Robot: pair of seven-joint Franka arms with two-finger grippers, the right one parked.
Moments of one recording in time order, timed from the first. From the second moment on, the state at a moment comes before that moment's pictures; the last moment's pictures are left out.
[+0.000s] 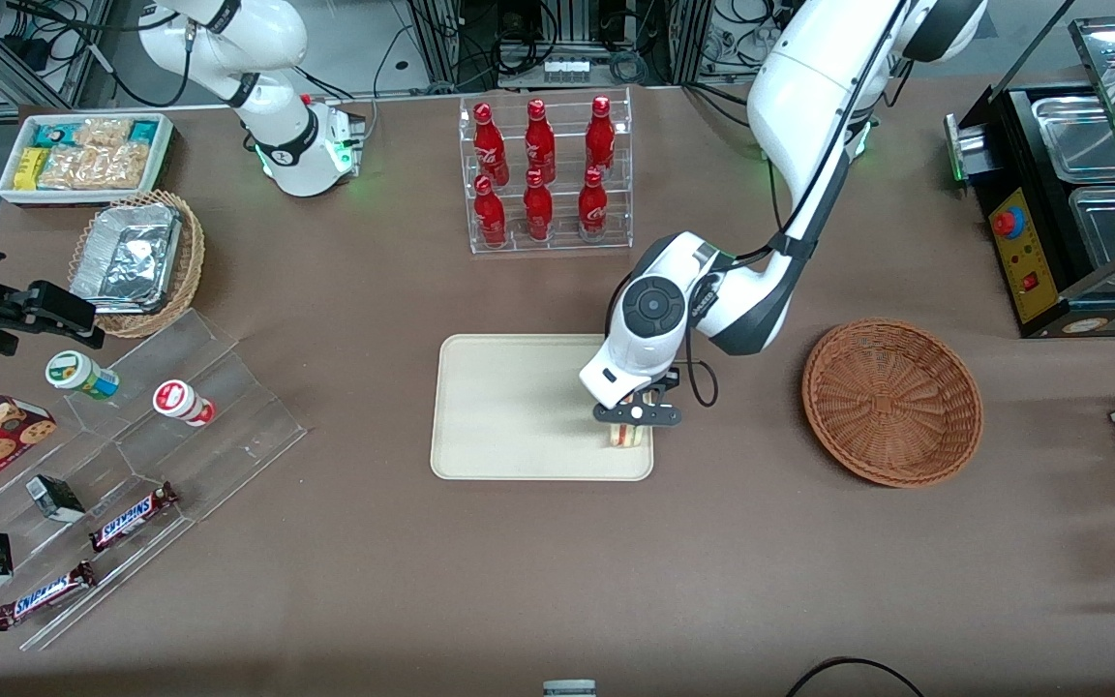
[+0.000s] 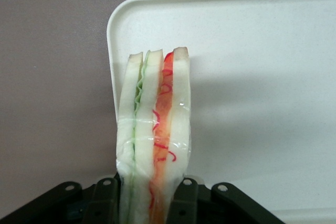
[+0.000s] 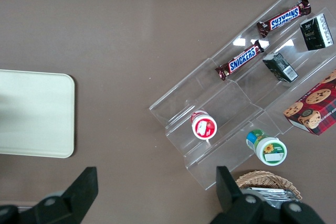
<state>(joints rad) -0.57 0.63 -0.10 -1.65 0.02 2.24 -0.60</state>
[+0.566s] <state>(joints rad) -0.59 0.68 -0.10 -1.64 -0.02 2.33 -0.62</state>
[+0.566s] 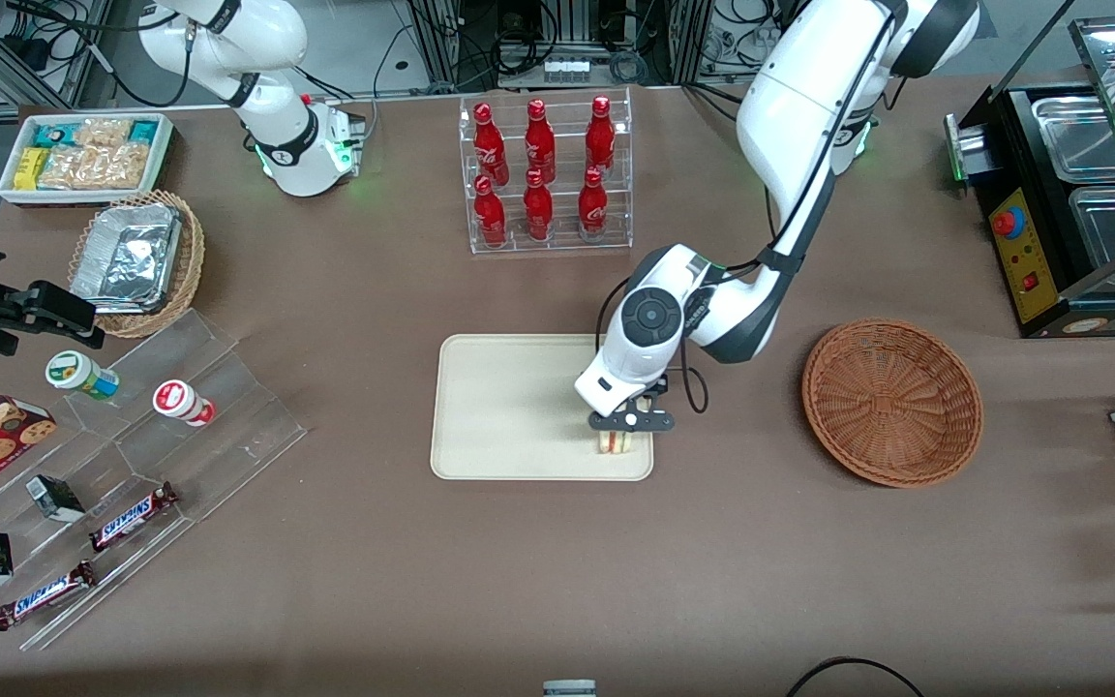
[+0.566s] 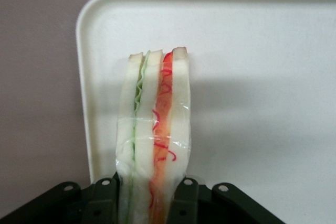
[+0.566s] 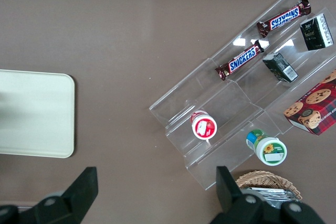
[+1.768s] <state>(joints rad) -0.34 0.30 -0.02 -1.59 -0.02 1.86 -0.52</state>
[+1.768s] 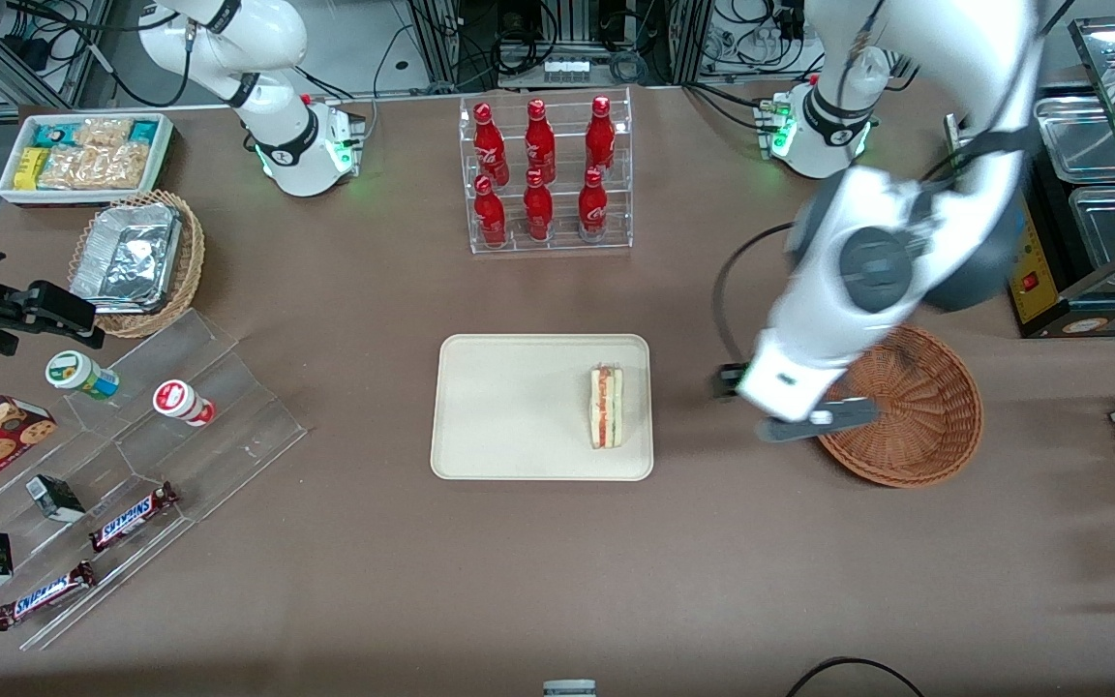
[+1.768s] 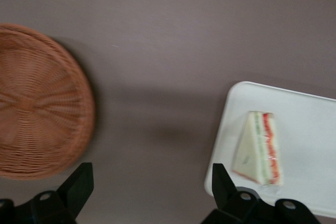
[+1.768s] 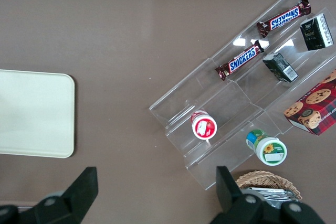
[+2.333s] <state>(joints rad) -0.09 0.09 -0.01 -1.60 -0.01 1.68 -0.25</state>
